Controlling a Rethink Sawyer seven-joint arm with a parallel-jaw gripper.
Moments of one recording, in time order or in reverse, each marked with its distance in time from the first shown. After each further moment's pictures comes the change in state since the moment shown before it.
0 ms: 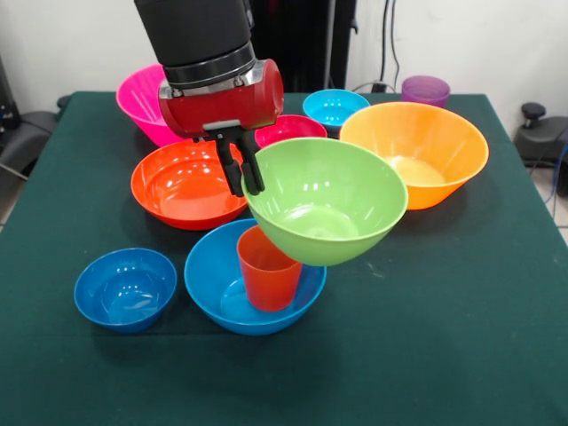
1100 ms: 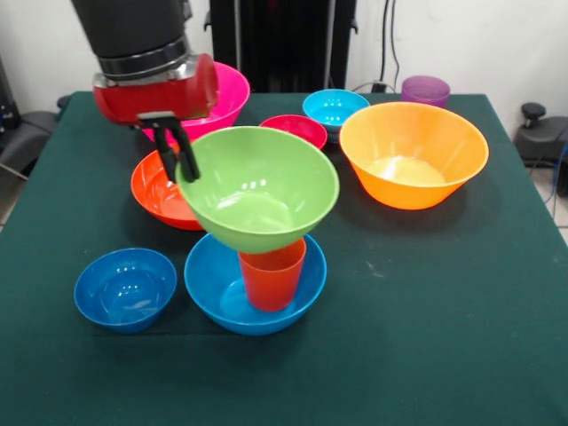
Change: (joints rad) arm -0.082 0.000 0.027 -0.045 -0.094 0.132 0.000
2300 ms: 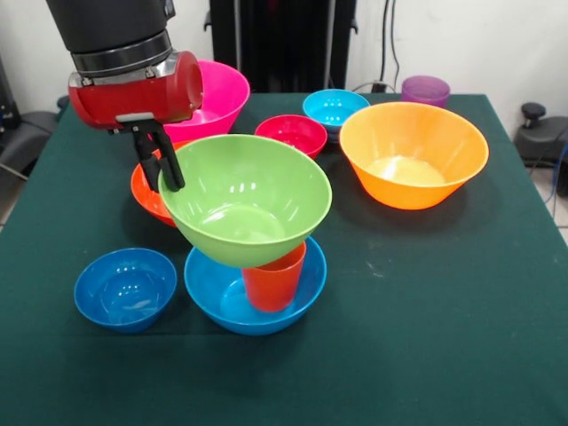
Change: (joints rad) arm -0.007 0.014 0.040 -0.056 -0.017 0.004 0.000
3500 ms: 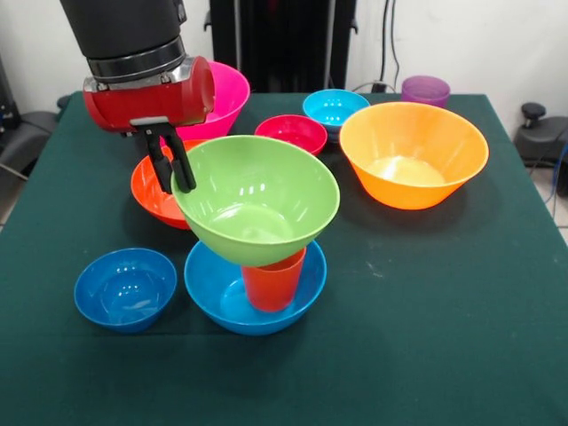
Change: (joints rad) arm 0.009 0.002 -0.001 0.013 -0.018 0.000 0.000
